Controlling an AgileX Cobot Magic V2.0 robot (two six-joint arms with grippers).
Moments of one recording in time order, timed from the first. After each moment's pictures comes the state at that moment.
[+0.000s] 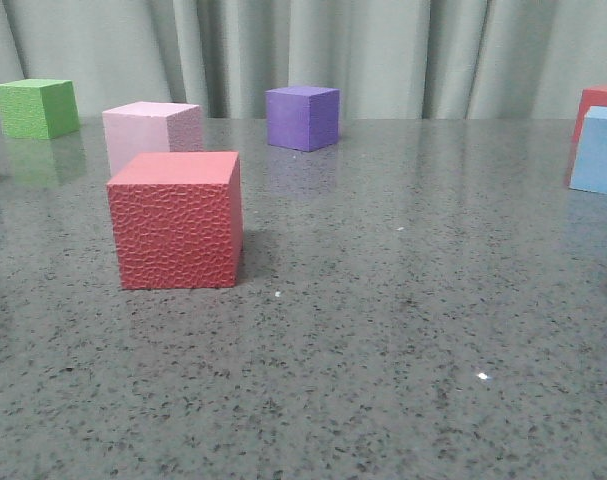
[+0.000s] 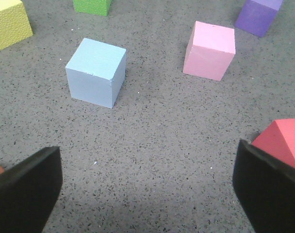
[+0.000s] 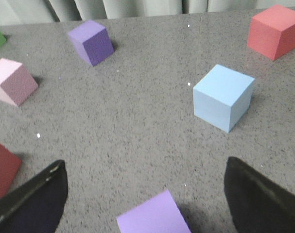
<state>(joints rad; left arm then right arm) -0.08 0.61 -0.77 -0.09 0.81 -0.02 0.11 0.62 -0.81 0.22 0.72 0.04</state>
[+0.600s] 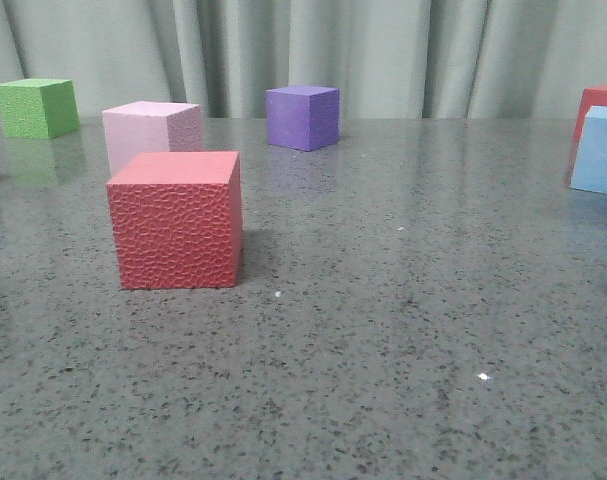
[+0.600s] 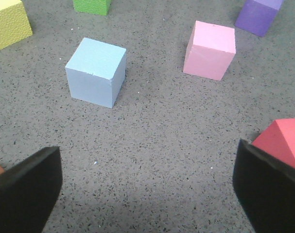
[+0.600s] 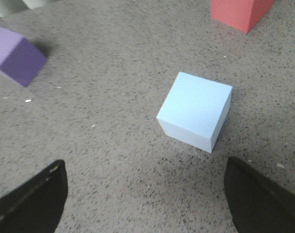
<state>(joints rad) -0.08 0.61 -0.77 -0.09 0.81 -0.02 0.11 1.16 -1.12 0.02 0.74 0.37</state>
